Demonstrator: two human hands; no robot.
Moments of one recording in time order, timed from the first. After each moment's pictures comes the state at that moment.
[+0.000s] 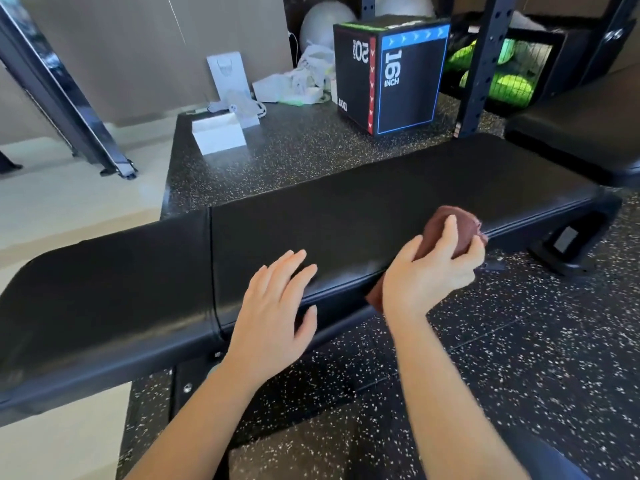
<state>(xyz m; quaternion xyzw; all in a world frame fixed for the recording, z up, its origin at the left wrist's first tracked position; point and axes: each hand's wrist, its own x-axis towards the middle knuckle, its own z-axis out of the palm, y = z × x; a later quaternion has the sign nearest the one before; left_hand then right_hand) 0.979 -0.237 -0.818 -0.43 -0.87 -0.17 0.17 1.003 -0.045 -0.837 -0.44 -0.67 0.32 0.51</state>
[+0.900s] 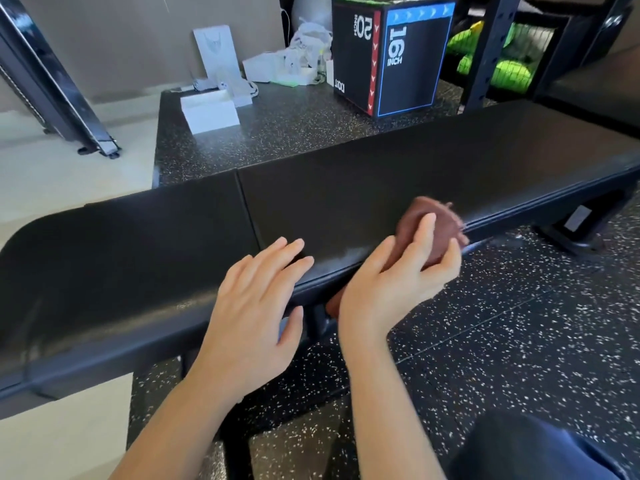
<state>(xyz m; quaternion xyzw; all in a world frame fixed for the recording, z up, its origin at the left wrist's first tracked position) 0.963 -0.324 -0.823 -0.45 -0.86 -0.18 0.15 0.981 -0.189 -0.847 -0.40 -0.63 0.33 0.58</state>
